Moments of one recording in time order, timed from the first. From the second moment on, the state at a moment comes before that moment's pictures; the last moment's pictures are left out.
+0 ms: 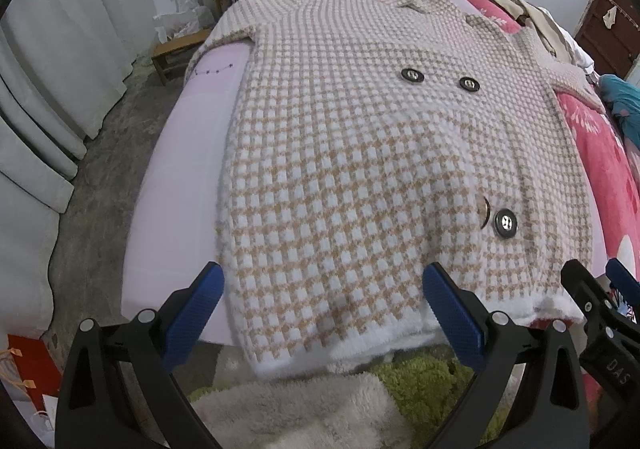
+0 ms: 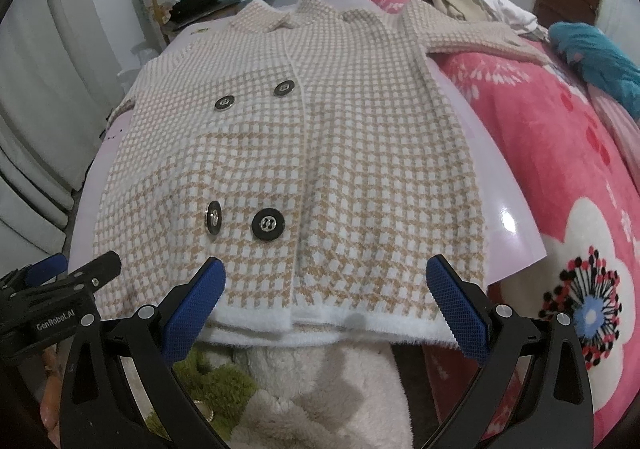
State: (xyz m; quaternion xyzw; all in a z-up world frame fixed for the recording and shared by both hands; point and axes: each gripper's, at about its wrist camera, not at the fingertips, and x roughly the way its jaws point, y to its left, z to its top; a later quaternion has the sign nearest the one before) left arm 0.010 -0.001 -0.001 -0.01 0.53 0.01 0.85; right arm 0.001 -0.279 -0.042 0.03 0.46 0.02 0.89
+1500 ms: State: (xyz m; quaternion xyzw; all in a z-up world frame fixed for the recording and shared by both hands) left arm 0.103 0.043 0.015 -0.11 0.43 -0.08 0.89; right arm 0.096 -0.253 -0.014 0.00 0.36 0.08 0.93
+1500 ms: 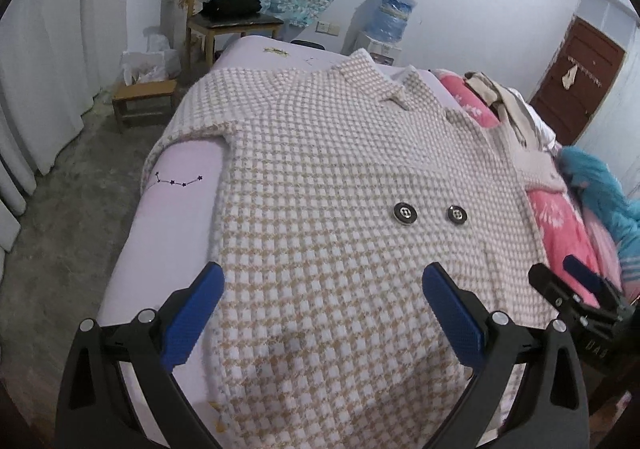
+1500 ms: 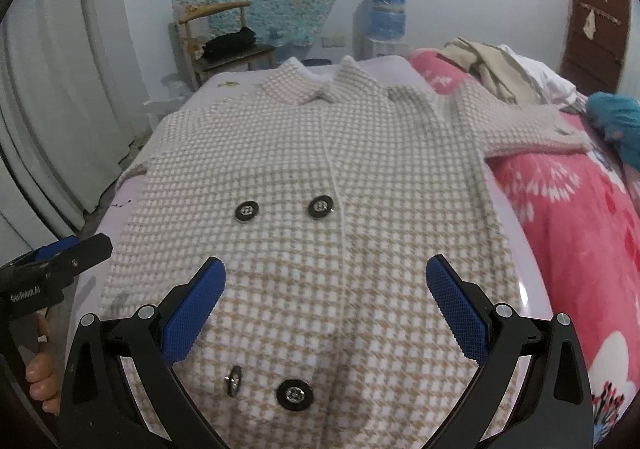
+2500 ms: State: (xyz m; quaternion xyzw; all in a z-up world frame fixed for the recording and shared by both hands) left arm 0.098 0.048 0.014 -0.11 0.42 -0.07 0.90; right arm 0.091 -0.248 -0.010 0.00 0.36 0.08 0.93
